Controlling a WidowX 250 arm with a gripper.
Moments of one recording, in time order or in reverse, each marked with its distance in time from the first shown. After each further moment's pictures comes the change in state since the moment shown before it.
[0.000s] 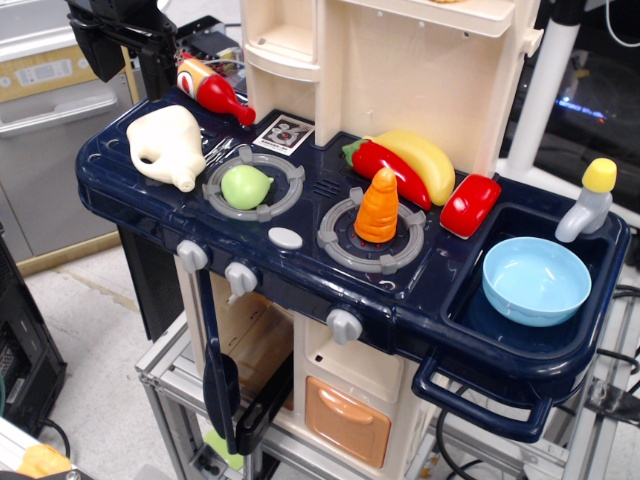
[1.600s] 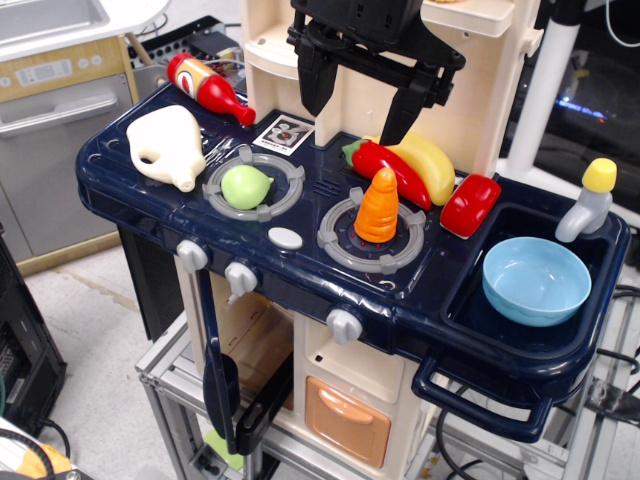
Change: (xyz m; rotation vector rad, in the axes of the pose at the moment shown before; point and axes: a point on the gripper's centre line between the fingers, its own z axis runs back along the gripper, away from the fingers) arm -0.013 -0.204 0.059 0.056 0.022 0.054
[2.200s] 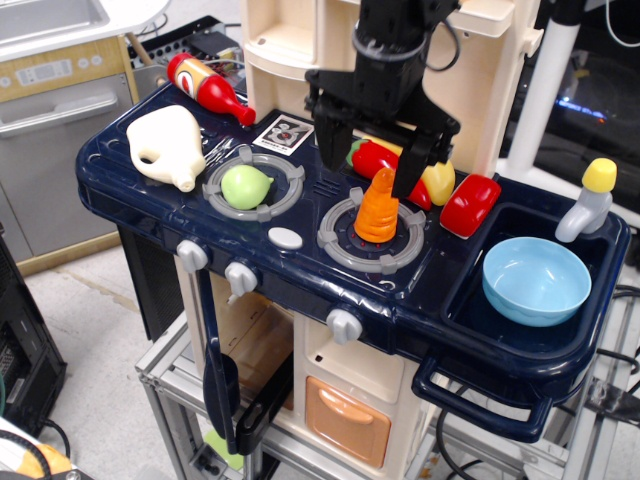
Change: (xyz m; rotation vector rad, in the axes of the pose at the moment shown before) arm 0.004 -0.013 -0.046 -0.087 -0.053 -0.048
